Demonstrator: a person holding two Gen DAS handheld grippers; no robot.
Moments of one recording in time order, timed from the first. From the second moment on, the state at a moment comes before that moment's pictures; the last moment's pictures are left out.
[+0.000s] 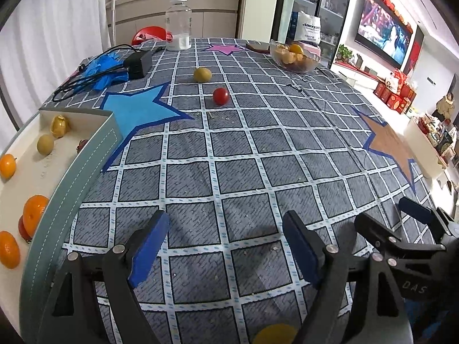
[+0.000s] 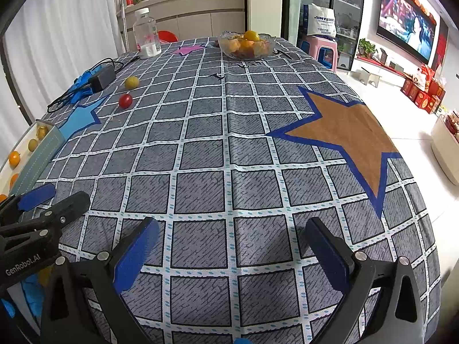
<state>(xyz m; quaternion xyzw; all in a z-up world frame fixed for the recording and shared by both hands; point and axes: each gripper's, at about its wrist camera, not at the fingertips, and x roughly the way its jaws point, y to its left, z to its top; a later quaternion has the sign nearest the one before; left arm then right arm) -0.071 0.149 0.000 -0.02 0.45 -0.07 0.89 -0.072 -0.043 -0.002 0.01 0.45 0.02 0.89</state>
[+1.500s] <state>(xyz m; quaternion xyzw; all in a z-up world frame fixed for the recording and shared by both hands) -0.073 0.153 0.000 -0.03 0.44 -0.06 0.89 -0.071 -0.042 -0.003 0.01 0.45 0.01 0.89</state>
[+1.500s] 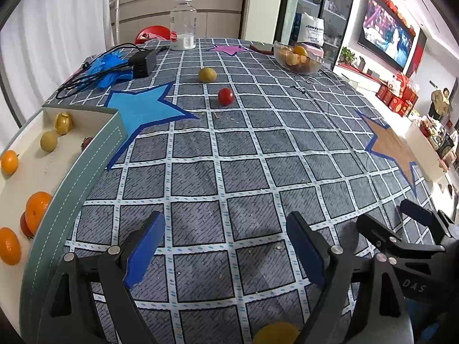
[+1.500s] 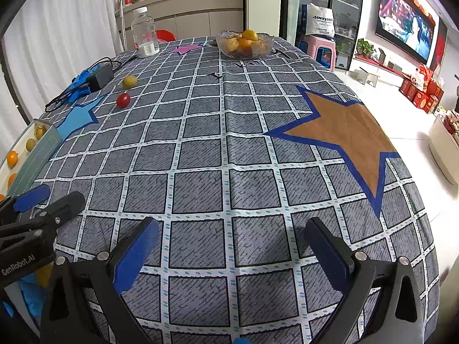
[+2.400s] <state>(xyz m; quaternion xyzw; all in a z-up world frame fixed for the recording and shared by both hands) -0.105 0.175 0.021 -0.01 0.42 -0.07 0.90 -0.070 -0.042 -0.003 0.01 0.45 0.01 0.89</state>
